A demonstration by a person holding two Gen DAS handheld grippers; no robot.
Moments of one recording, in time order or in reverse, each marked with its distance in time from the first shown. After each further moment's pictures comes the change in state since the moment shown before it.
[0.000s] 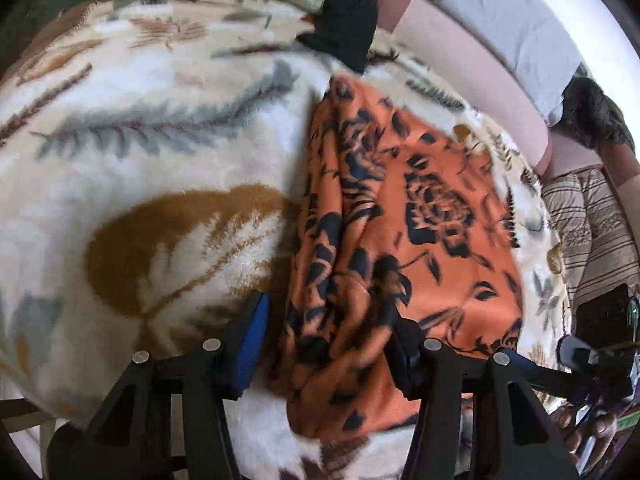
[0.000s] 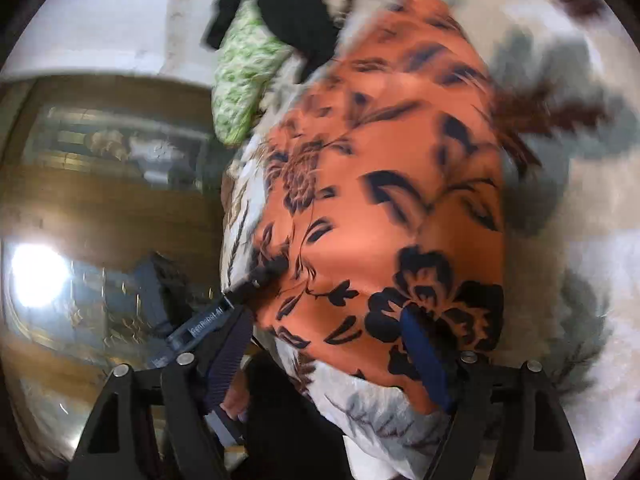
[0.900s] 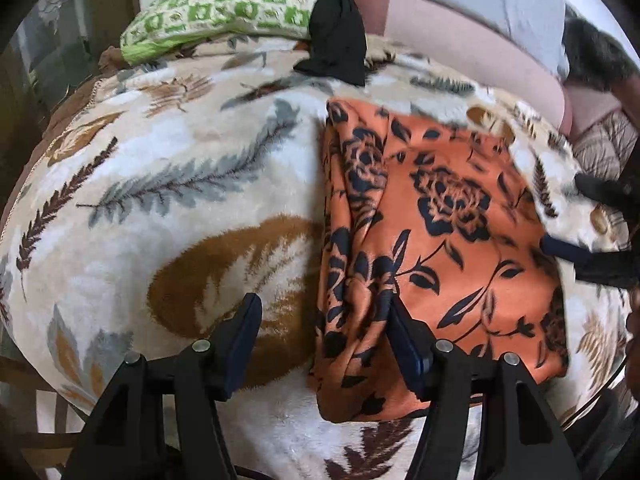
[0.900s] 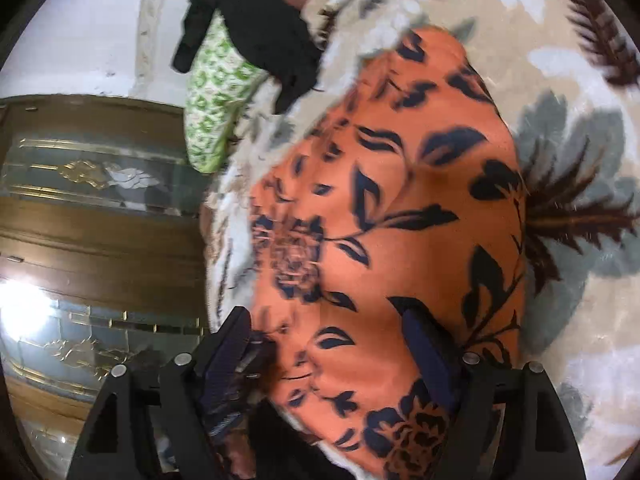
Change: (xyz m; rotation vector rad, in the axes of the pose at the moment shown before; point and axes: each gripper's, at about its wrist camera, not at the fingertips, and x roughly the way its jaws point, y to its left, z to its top) left arm -0.014 -0.020 0.000 0.156 -0.055 0.220; right arm 0.014 0.039 0.066 -0.057 -0.003 -0.068
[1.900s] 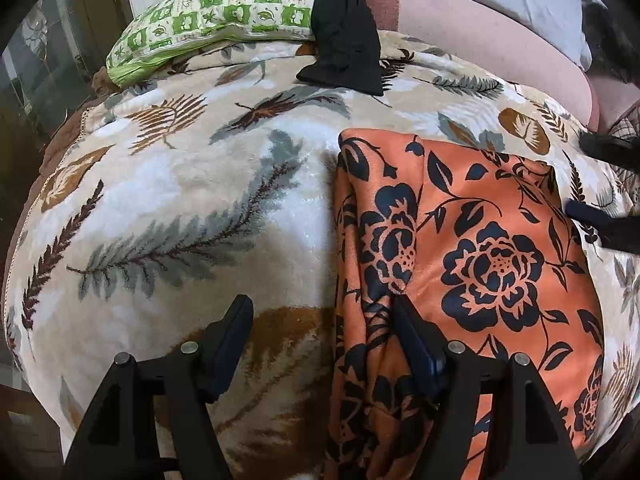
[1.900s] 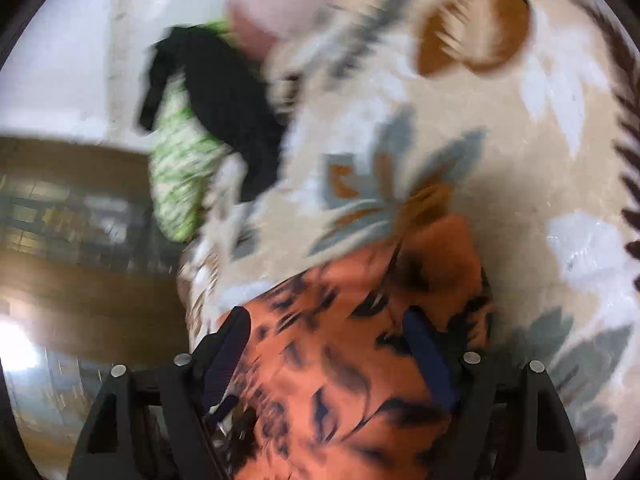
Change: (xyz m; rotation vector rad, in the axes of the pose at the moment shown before) left arm 0.054 -0.009 0.053 0.047 0.025 0.108; right arm -0.001 -0.019 0.090 0.035 -0.083 -0.084
